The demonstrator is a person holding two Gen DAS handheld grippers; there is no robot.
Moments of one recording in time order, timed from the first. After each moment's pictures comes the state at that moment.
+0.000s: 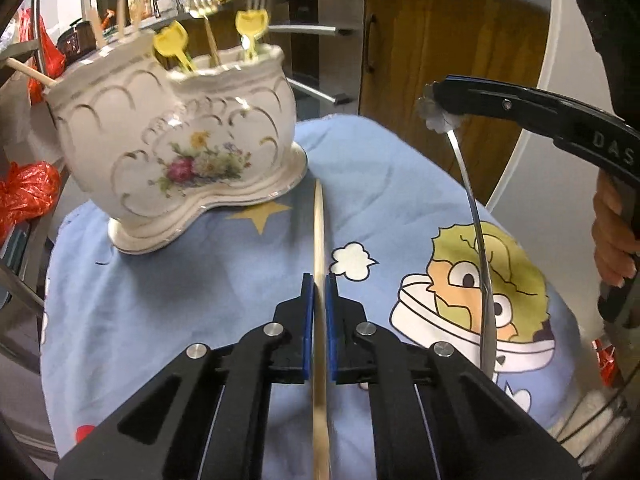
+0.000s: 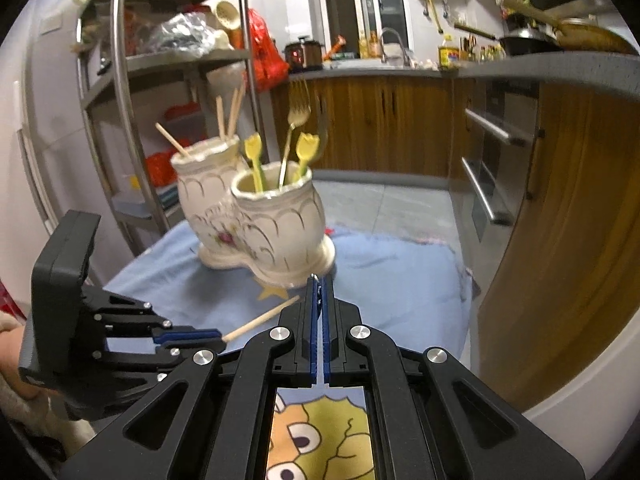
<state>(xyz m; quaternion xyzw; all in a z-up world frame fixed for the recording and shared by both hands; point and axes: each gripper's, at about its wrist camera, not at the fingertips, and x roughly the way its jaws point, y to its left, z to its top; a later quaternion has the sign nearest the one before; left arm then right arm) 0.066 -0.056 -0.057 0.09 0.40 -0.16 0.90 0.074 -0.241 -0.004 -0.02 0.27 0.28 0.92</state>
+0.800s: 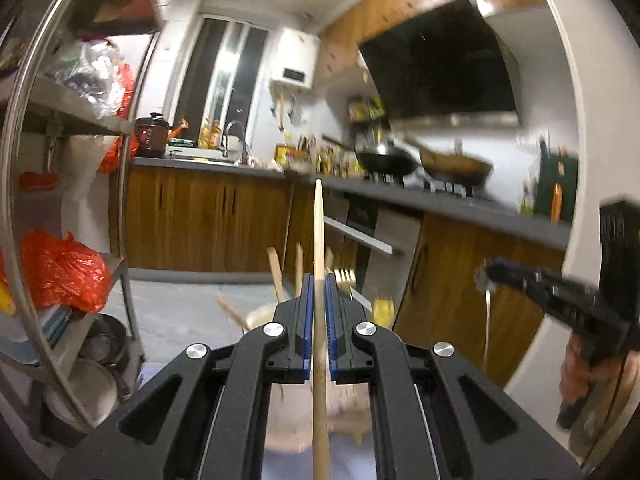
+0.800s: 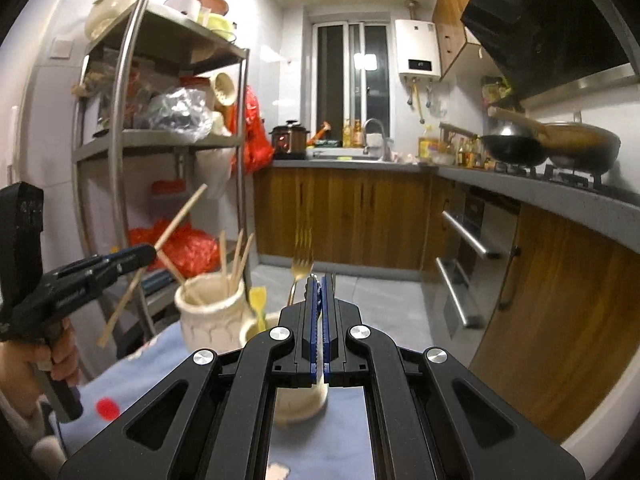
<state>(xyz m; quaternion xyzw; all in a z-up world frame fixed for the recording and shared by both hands) 0.073 0.067 0.079 -0.07 0.09 -0.12 0.99 0.092 -0.208 0.082 -0.01 0.12 0.22 0.97</state>
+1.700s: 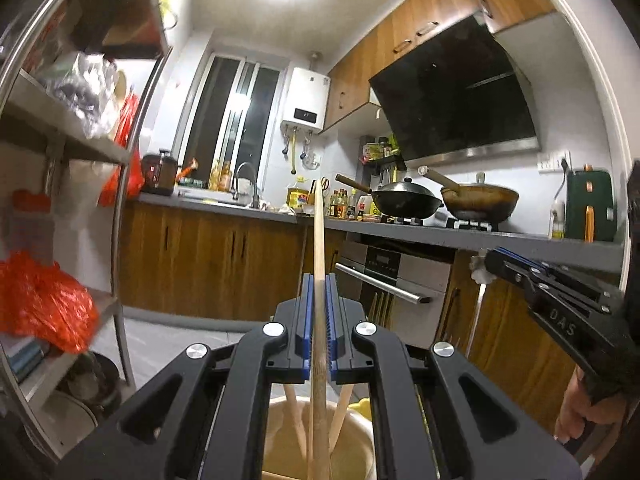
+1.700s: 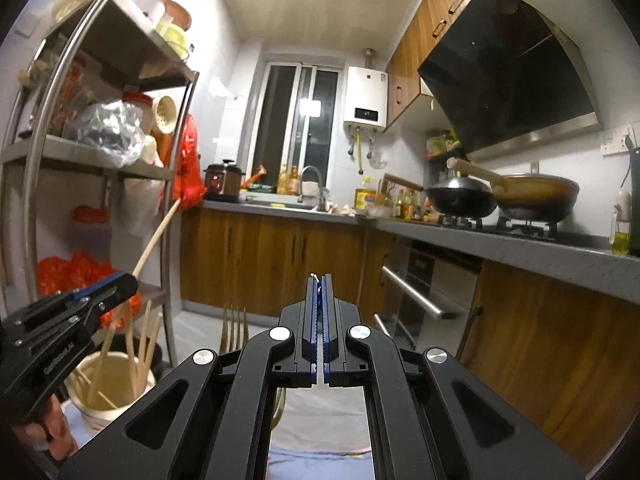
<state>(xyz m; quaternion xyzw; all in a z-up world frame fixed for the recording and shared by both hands) 0.153 0.036 0.056 -0.04 0.00 -0.09 1.00 0.153 -0.163 0.072 -0.06 0.02 0.09 0.99</state>
